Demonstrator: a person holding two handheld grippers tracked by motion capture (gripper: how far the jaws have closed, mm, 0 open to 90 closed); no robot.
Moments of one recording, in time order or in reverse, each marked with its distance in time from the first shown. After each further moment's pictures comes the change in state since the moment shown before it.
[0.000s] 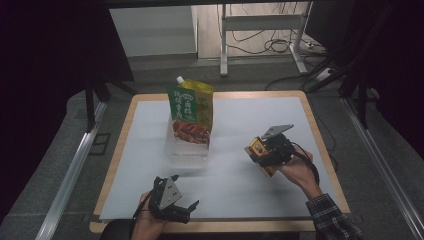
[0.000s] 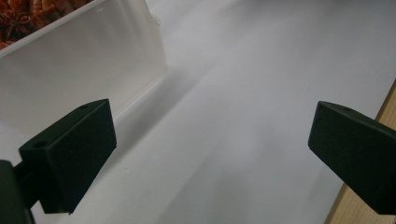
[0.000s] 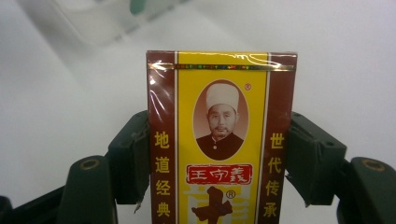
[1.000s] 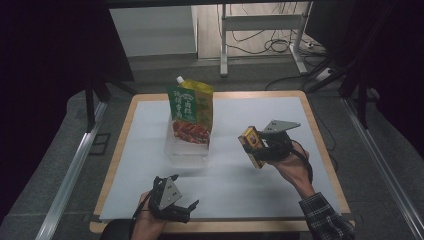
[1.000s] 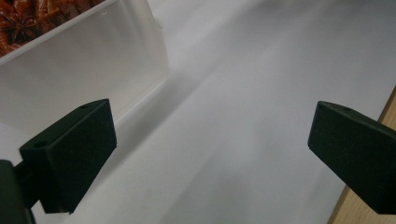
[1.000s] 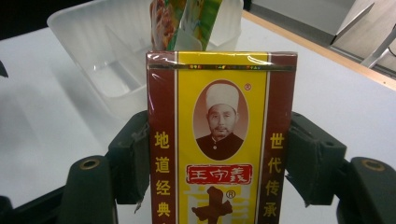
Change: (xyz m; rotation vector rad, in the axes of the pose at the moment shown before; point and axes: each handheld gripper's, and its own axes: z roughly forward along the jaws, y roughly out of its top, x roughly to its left) left arm 0.000 0.001 -0.001 -0.005 0.008 0.003; right arm 0.012 0.019 -0.017 -0.244 0.007 0.011
